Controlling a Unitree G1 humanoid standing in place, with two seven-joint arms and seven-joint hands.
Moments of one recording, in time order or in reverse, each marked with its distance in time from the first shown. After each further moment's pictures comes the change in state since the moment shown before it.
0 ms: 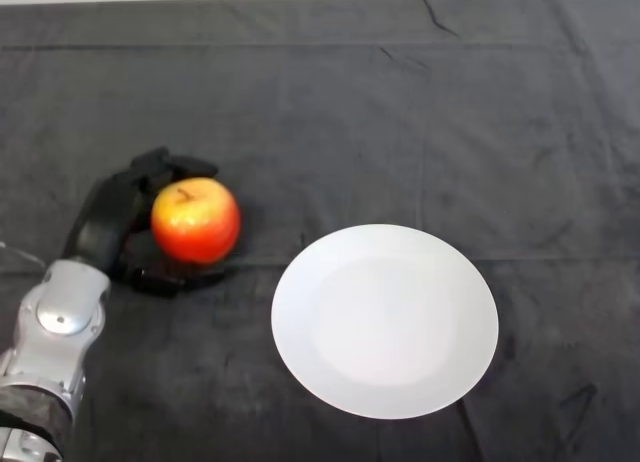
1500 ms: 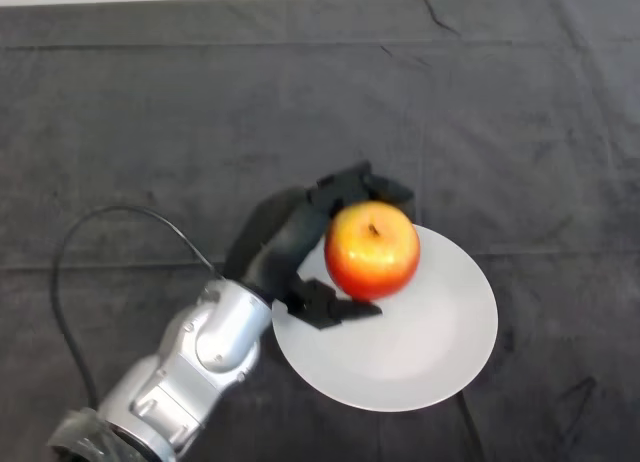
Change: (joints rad) left arm 0.082 -0.079 -0.503 -0.137 0.066 0.108 0.183; right arm 0.000 0.000 0.000 0.000 0.000 0.000 -0.002
